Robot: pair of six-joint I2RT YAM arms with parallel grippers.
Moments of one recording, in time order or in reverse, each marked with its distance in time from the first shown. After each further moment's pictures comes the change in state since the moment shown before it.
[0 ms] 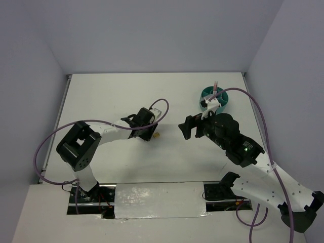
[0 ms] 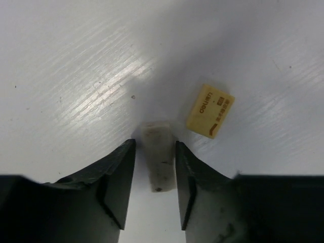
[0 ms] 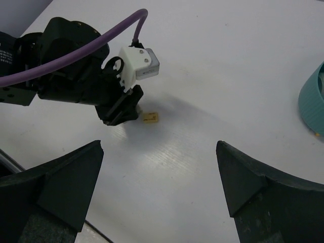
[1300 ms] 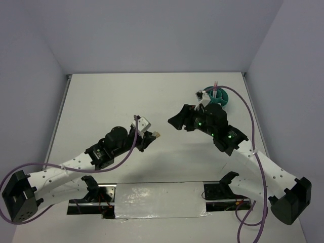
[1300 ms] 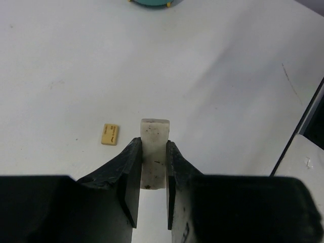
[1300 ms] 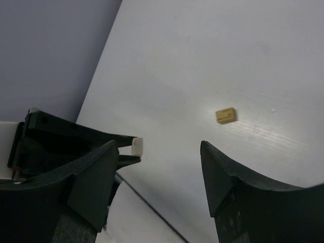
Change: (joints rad) left arm -0.201 -0.762 -0.382 0.319 0.076 0.010; right arm -0.159 0.168 -0.056 0.220 -0.306 0.414
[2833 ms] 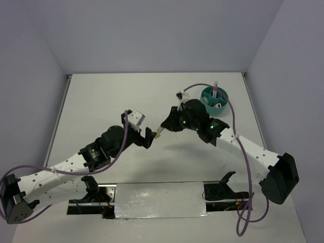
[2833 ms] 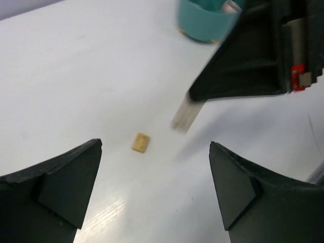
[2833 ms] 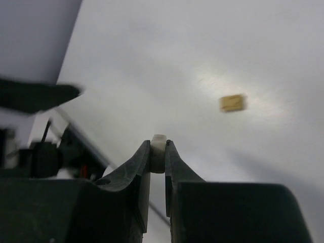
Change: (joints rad) left arm -0.061 -0.080 0.063 -0.077 -0.246 -0.043; right arm 0.135 0.263 0.085 0.006 -0.056 -0.038
